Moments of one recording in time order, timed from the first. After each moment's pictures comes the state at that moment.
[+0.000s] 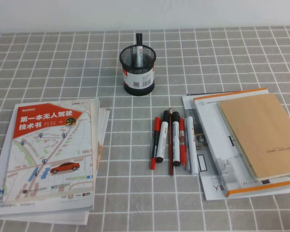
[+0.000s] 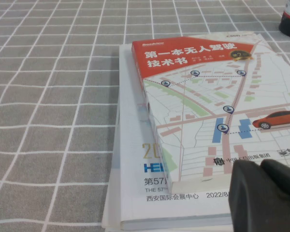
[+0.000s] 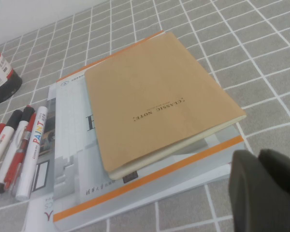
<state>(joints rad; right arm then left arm) -0.04 -0.01 0.03 0.29 0.38 0.11 -0.04 -0.01 0.02 -0.11 0.38 0.16</state>
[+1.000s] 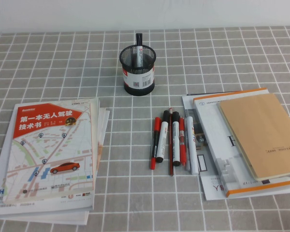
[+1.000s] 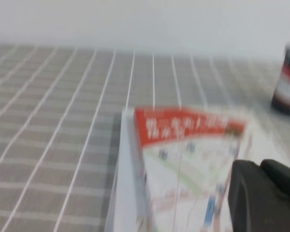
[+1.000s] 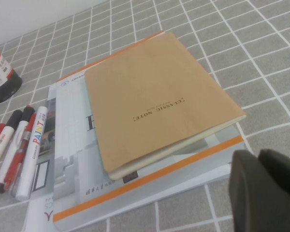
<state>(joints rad) -0.04 -0.01 0.03 0.29 0.38 0.11 -0.04 -0.01 0.02 -0.15 0.21 0.11</state>
